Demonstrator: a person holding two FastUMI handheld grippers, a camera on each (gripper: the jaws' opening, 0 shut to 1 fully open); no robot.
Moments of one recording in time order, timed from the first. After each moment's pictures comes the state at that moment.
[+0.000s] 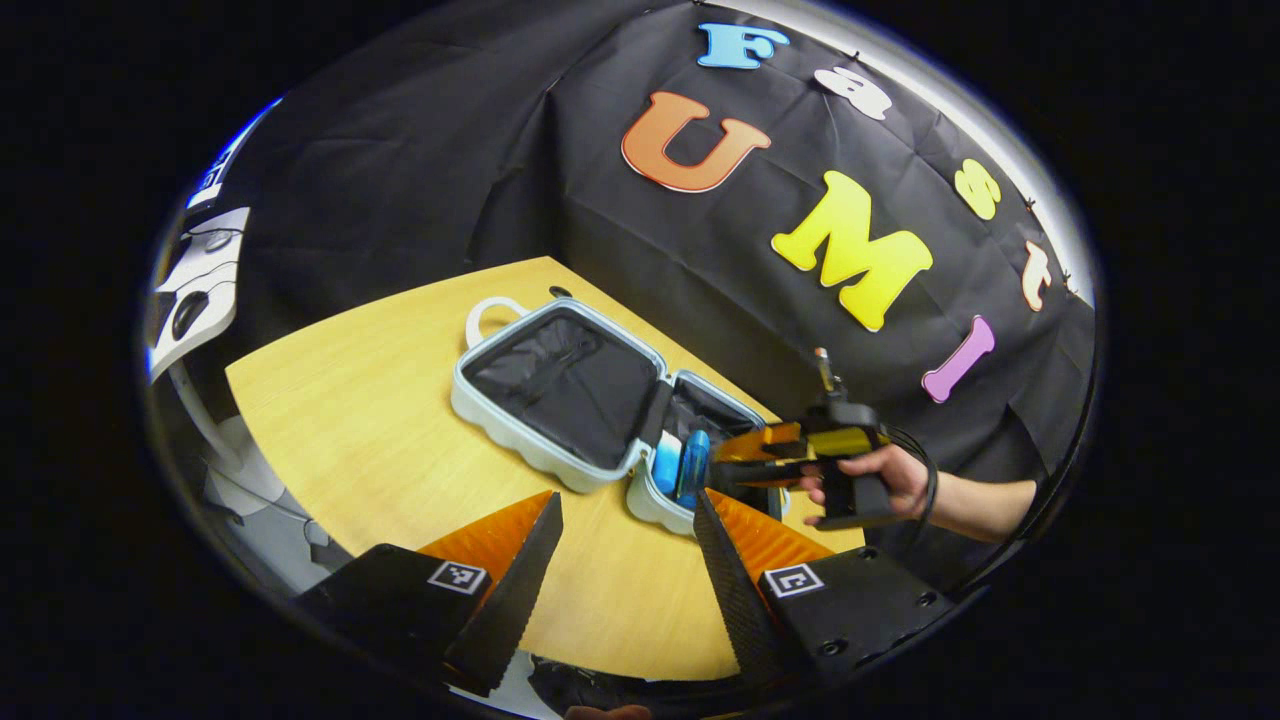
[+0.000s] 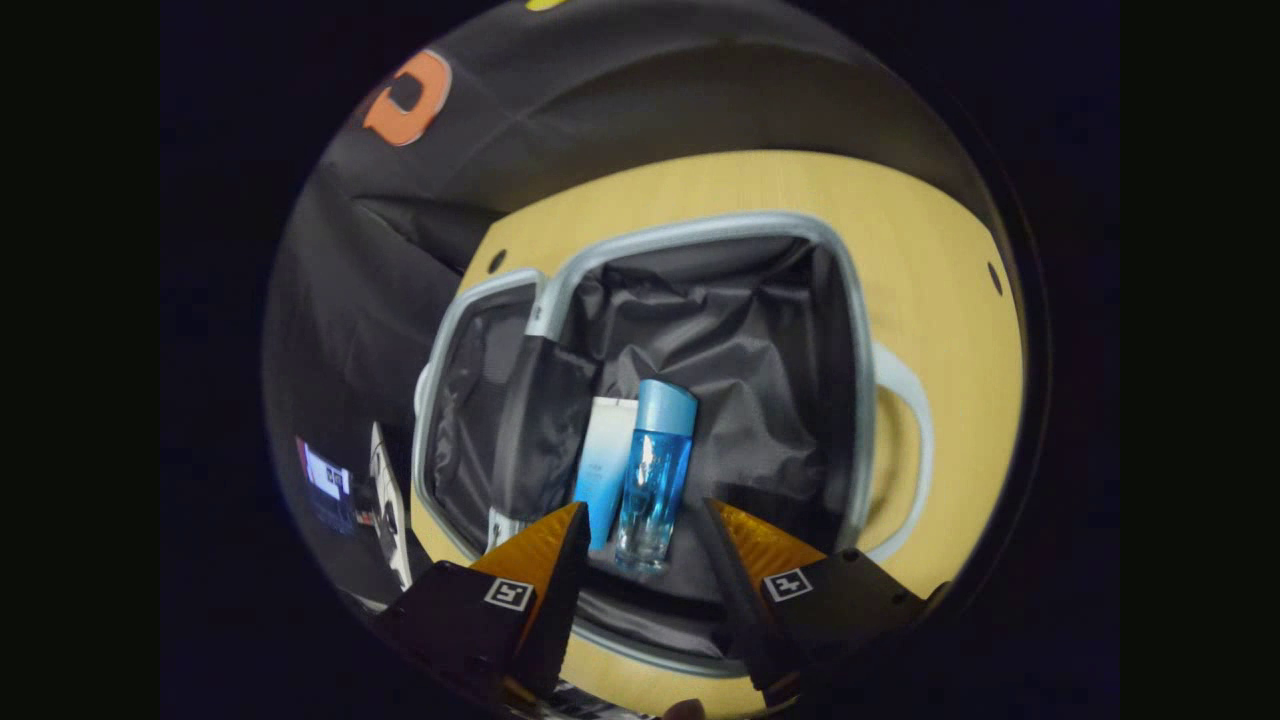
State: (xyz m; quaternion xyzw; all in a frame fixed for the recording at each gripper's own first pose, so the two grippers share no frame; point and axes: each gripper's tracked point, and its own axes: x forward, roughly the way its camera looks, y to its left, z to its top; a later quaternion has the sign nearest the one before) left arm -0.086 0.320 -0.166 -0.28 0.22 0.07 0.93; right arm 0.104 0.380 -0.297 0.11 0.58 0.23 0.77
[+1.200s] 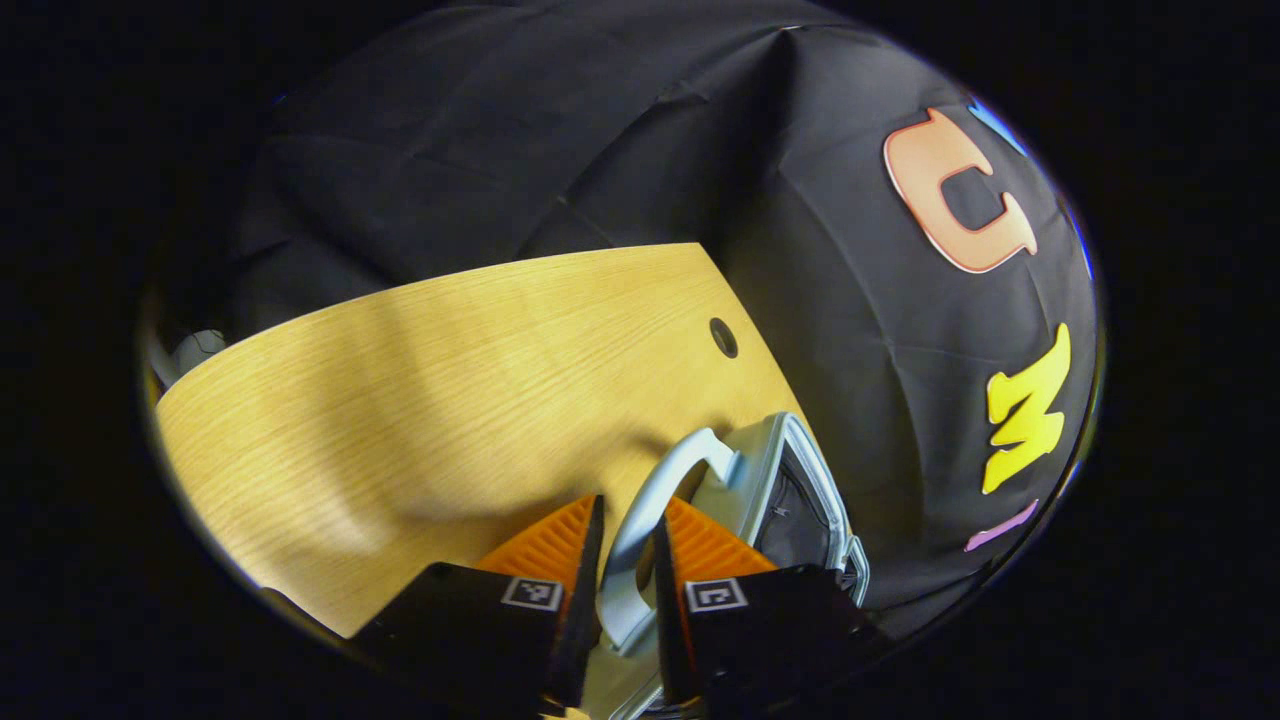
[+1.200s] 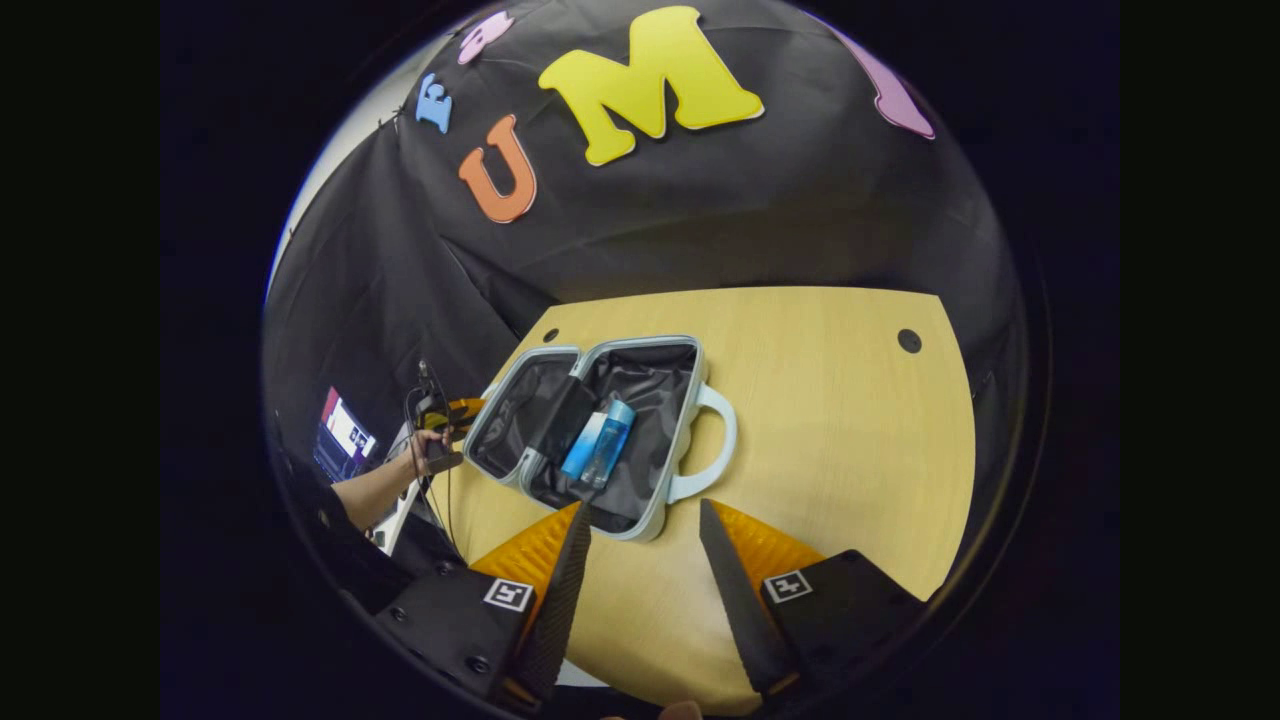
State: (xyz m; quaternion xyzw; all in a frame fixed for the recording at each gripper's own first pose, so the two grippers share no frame) left arm 0.136 0.563 -0.324 -0.44 0.30 0.16 0.83; right arm 0.031 0.209 -0.173 0.12 0.45 0.26 0.85
